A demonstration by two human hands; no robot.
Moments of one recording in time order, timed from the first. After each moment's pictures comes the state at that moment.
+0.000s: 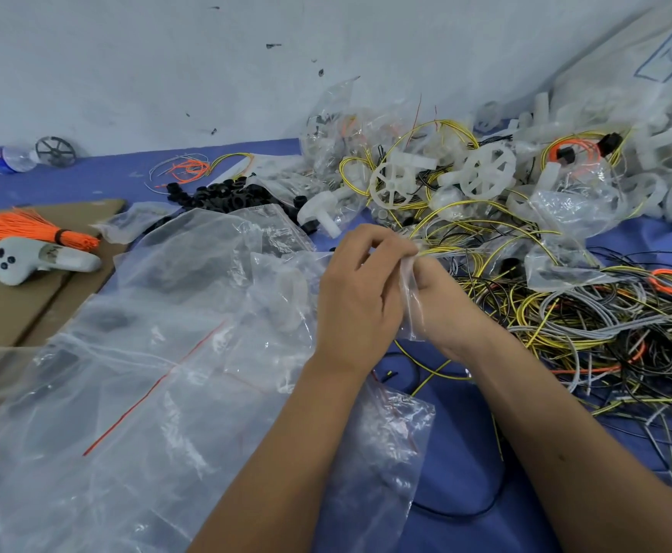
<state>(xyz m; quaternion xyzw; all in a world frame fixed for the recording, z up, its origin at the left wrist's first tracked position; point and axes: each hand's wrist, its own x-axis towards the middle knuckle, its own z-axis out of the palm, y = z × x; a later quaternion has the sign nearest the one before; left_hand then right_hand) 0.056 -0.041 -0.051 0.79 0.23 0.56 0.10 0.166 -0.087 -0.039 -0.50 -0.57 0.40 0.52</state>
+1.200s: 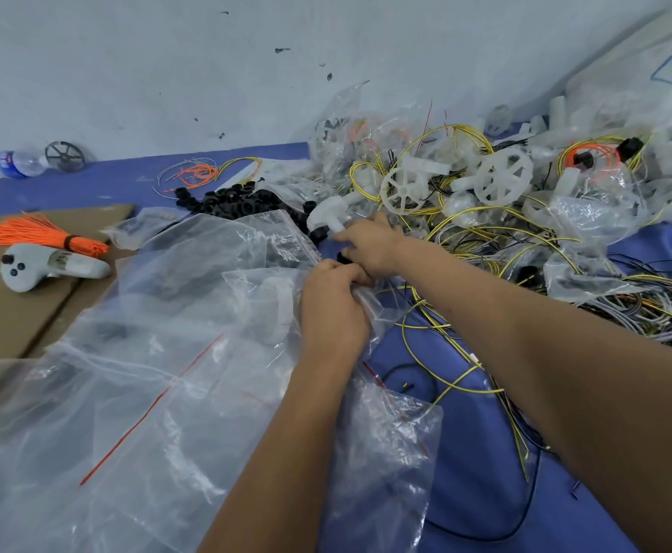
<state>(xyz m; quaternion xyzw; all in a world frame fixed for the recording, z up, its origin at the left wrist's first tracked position) 0.035 -0.013 -0.057 0.76 0.48 0.38 0.22 0.166 0.067 -0.030 -0.71 -0.70 0.10 0.02</state>
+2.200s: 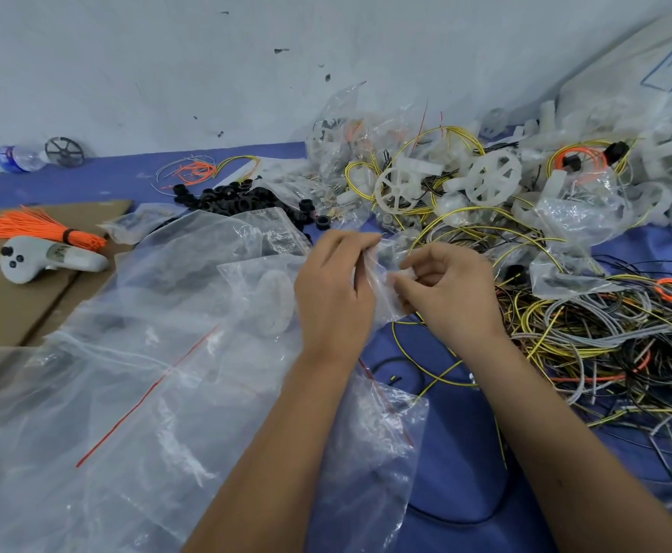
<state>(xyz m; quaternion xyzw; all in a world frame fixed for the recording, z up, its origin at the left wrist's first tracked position) 0.042 -0.024 -0.049 0.73 0.32 0.59 0.09 0.173 -0.079 -0.041 -0.63 -0.46 0.22 0.59</state>
